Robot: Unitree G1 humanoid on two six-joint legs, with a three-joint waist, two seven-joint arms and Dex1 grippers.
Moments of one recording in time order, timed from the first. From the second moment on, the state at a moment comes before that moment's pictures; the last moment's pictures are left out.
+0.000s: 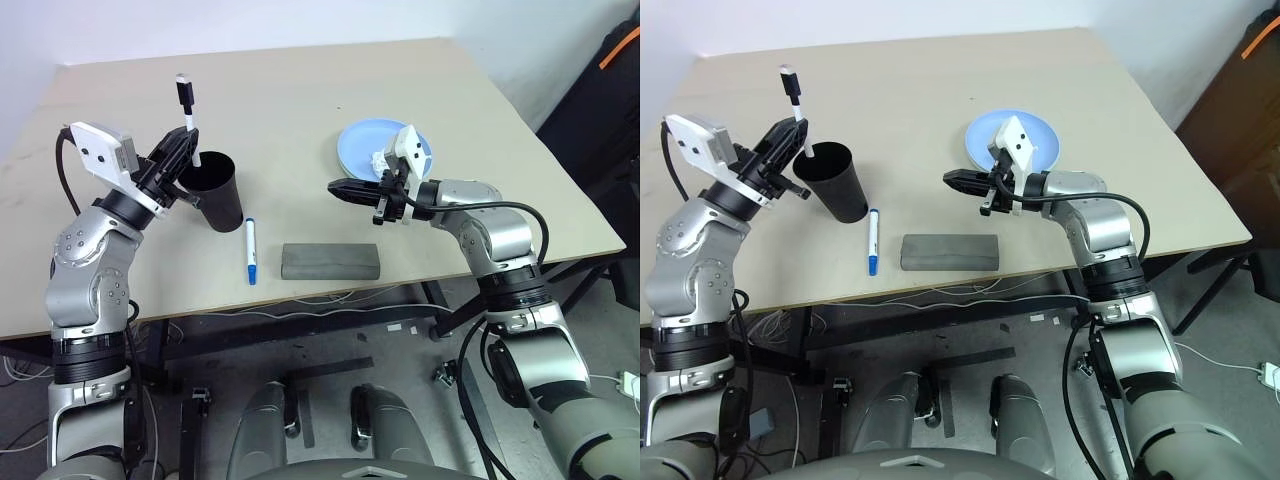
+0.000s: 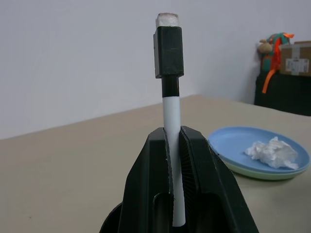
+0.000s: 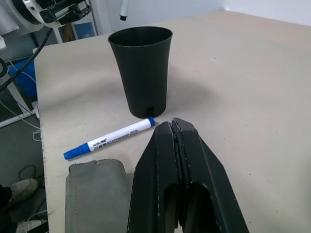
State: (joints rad) left arm -0.46 0.52 0.30 -0.04 -0.50 0.20 -0.57; right arm -0.82 -0.40 0.09 0.26 0.36 0.44 1.03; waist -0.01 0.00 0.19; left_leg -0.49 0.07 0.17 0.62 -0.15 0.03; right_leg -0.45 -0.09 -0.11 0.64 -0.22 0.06
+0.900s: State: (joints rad) left arm -0.43 0.49 0.30 0.03 -0.48 0.16 -0.59; right arm -0.82 -0.41 0.09 0.26 0.34 0.43 1.03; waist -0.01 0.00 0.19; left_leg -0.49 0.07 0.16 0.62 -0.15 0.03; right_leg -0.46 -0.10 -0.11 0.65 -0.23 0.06
